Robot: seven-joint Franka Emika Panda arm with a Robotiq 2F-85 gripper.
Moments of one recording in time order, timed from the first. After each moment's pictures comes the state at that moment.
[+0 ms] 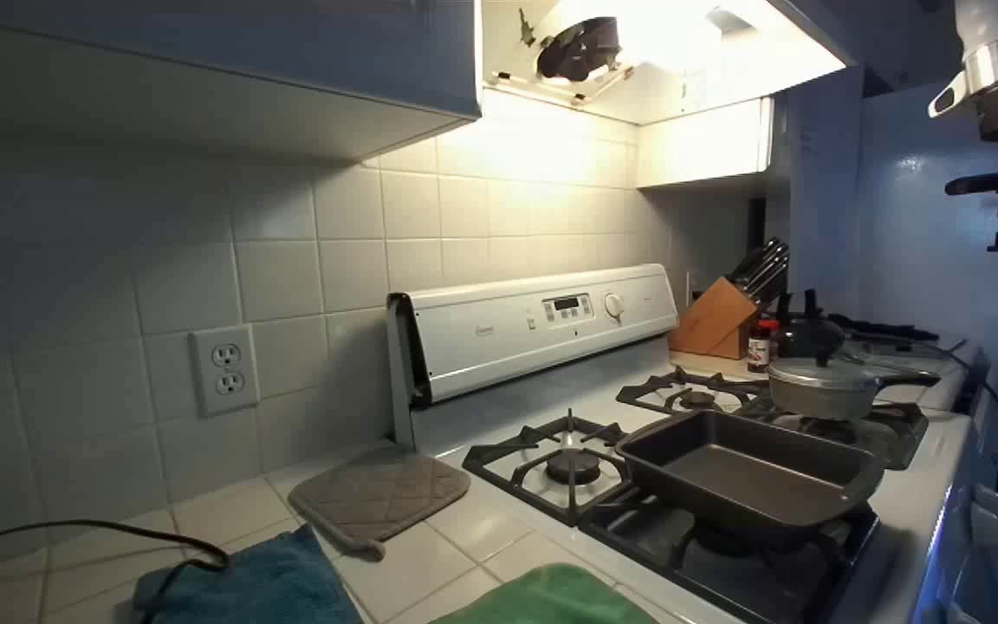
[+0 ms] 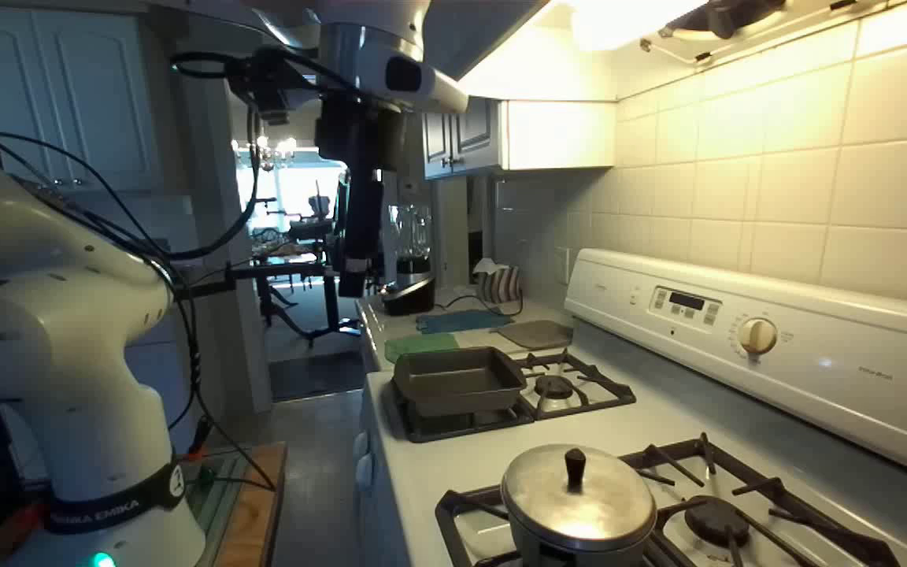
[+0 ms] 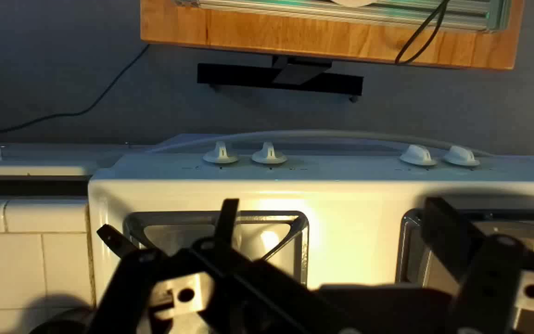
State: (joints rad) arm -0.09 -0.66 -0.20 -2.40 -0.13 1.56 -0.28
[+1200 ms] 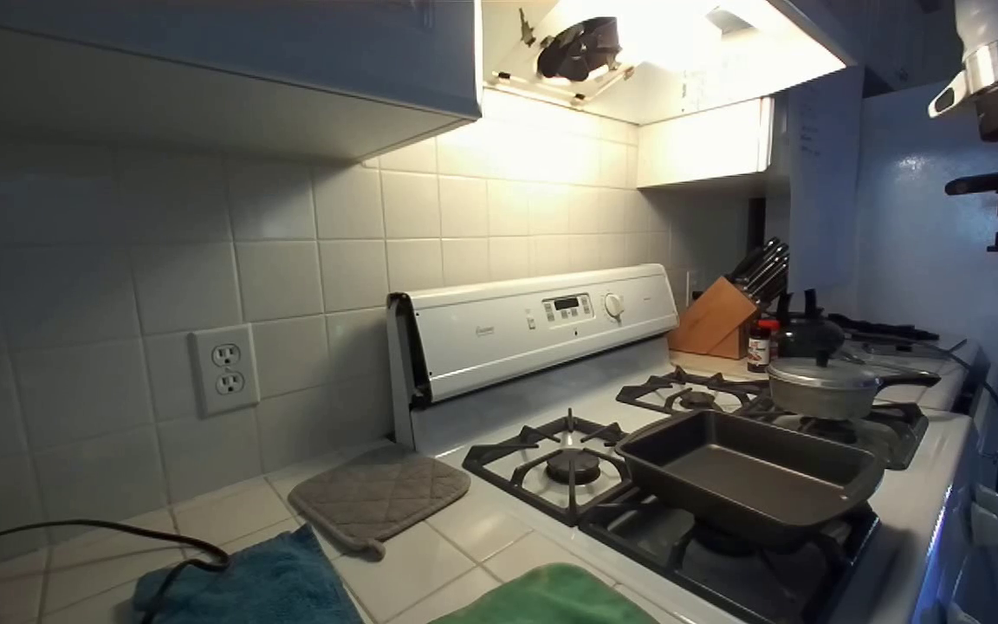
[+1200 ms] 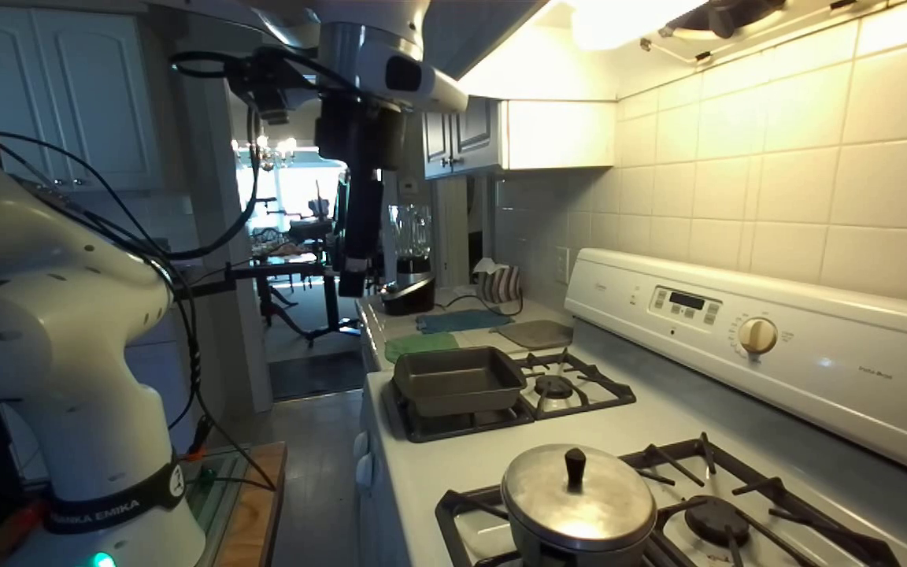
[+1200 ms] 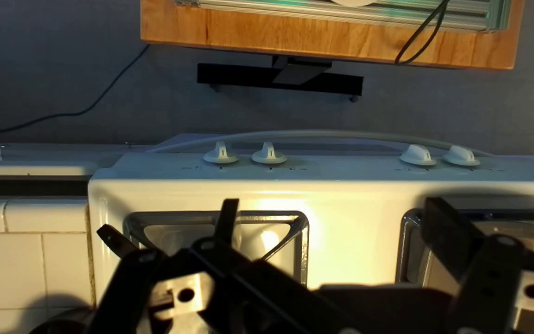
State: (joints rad) arm -0.09 -0.66 -0.20 -2.40 -0.13 1.56 -0.28
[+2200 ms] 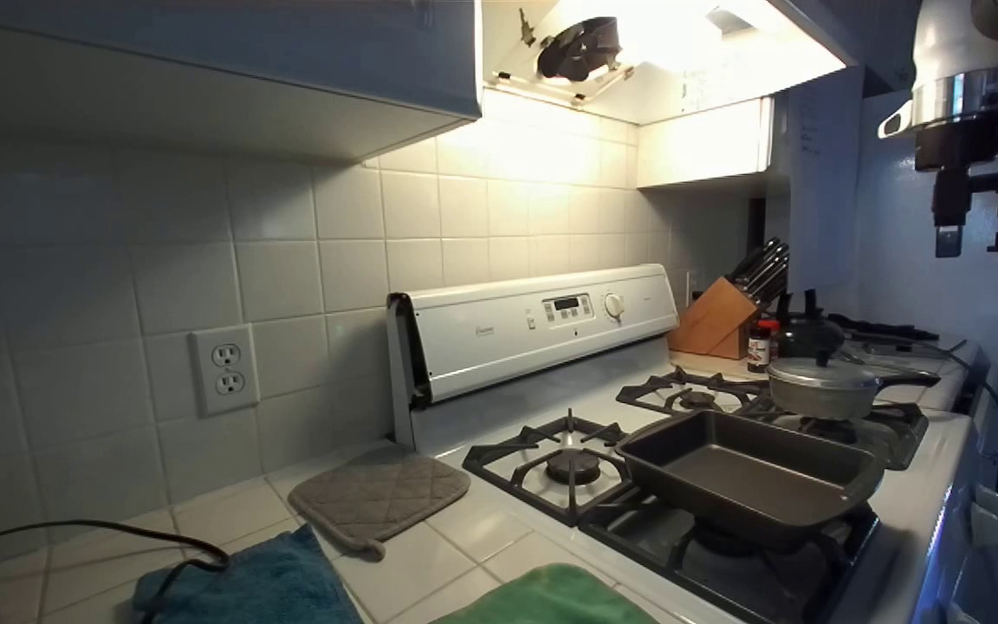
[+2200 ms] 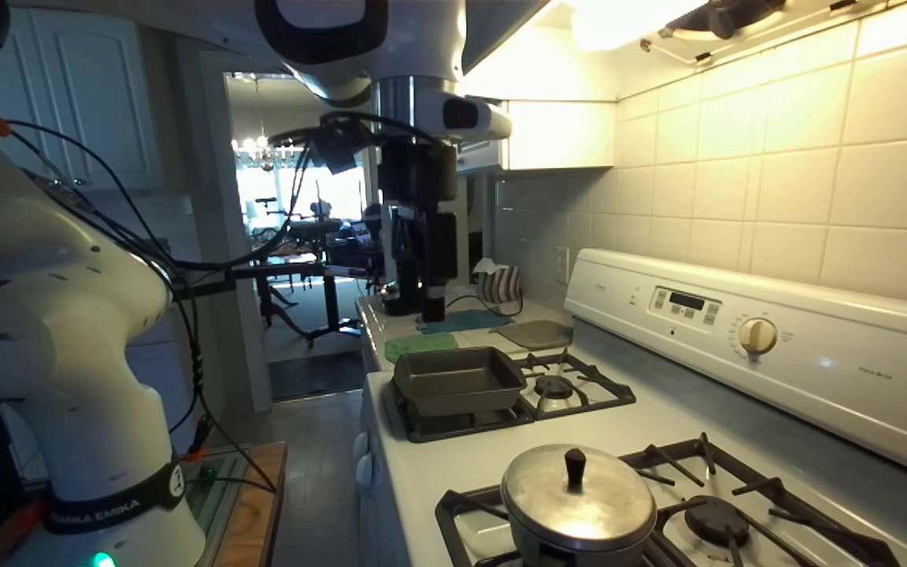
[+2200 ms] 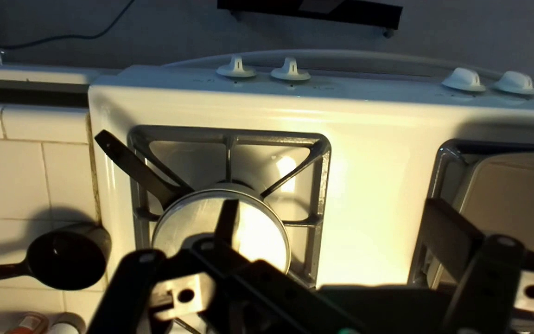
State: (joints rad) arm -0.07 -0.56 -0.16 -2.45 -0.12 1.87 -0.26
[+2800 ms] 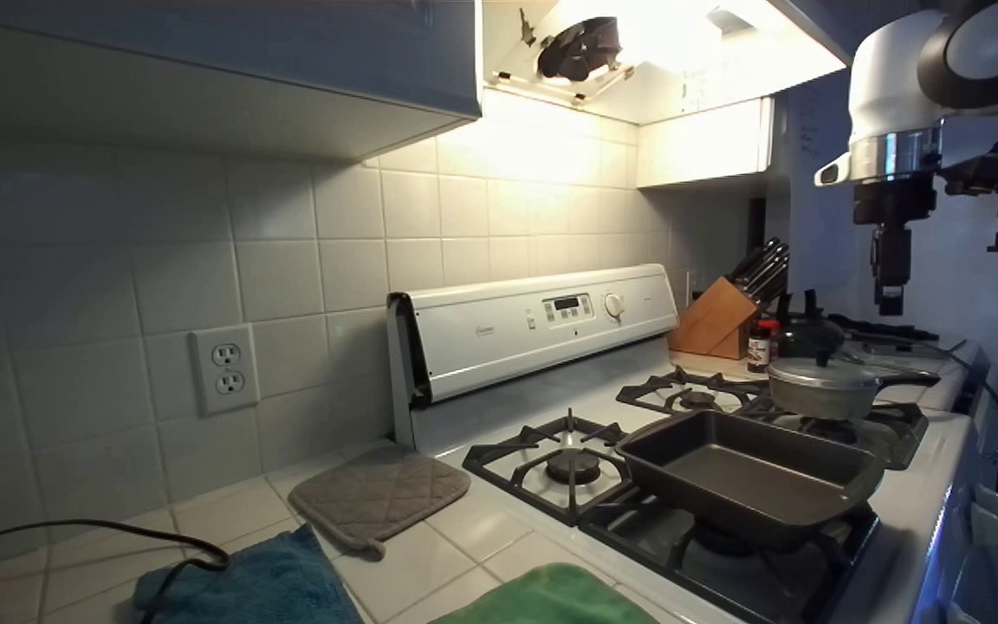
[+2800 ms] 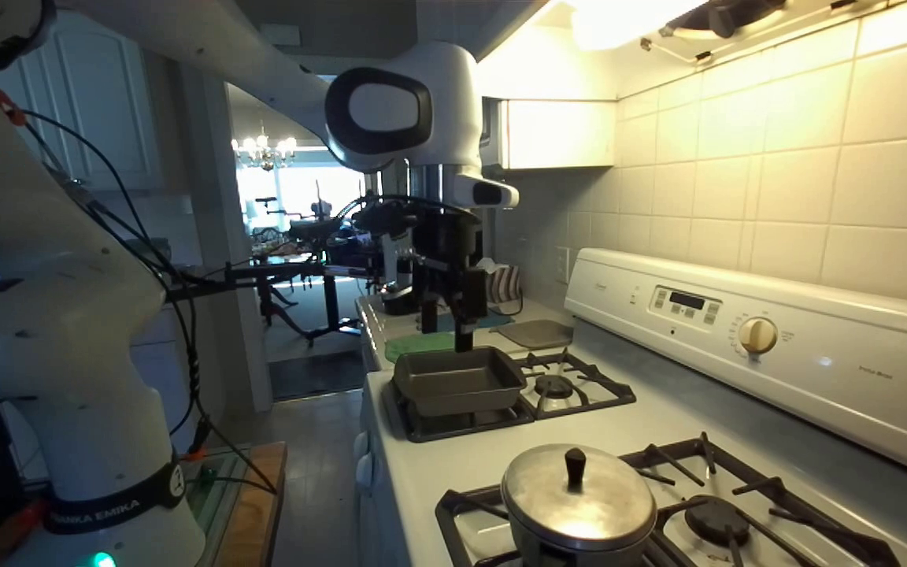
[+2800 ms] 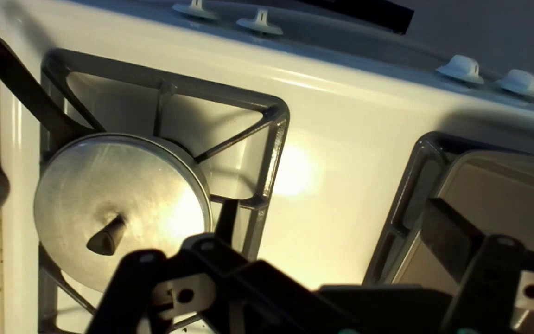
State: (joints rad) arm 0.02 -0.41 -0.06 -2.51 -0.09 2.07 -0.24
